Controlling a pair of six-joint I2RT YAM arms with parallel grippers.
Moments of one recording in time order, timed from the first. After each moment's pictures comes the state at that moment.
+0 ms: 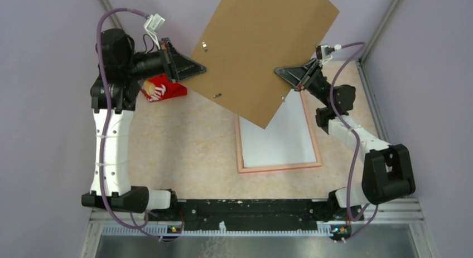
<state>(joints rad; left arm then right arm) -0.07 1.35 1.91 -0.67 1.10 -0.39 0.28 1.42 0.91 1.25 -0.70 1.53</state>
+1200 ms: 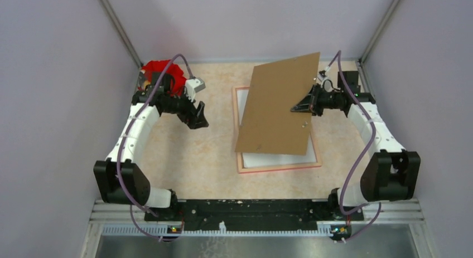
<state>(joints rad) -0.07 1.39 1.30 -0.92 0.73 0.55 0.02 1.40 1.15 -0.58 -0.88 0.54</state>
